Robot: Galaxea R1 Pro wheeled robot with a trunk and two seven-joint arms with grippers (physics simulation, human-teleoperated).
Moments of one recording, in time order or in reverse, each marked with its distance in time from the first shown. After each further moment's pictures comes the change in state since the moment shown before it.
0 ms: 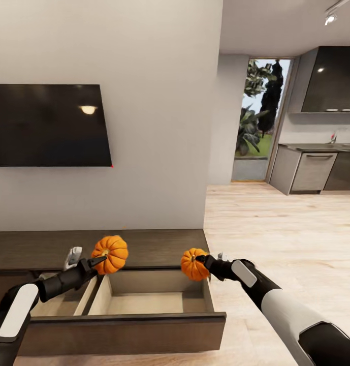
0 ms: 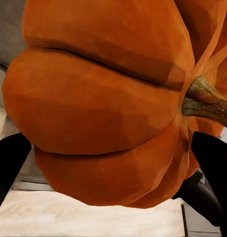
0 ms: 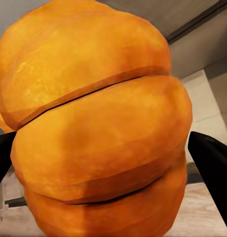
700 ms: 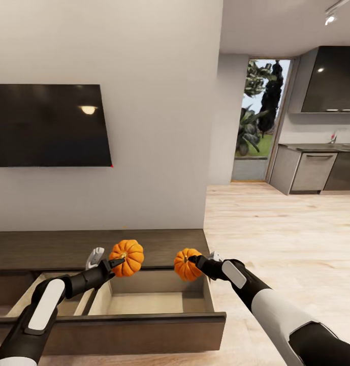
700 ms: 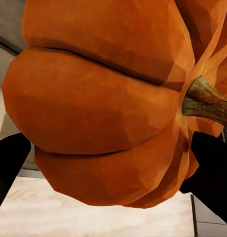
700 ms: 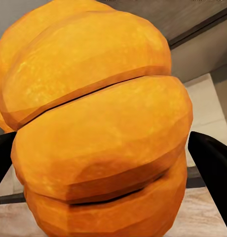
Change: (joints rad) left arm -0.034 -0.095 -0.100 0.029 -0.005 -0.054 0.136; right arm 0.000 0.063 -0.002 0.000 0.075 -0.046 -0.021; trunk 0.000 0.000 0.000
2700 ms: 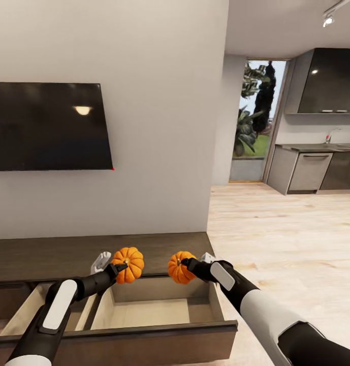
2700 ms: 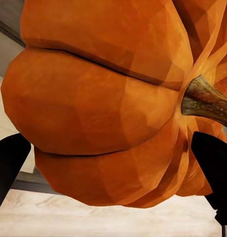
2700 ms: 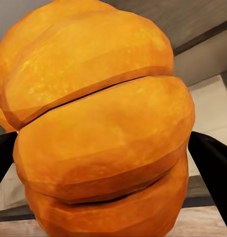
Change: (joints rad) left arm -0.008 -0.073 -0.007 0.027 -0.013 -0.083 0.222; right arm 0.000 0.072 0.028 0.011 0.011 -0.046 -0.098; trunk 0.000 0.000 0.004
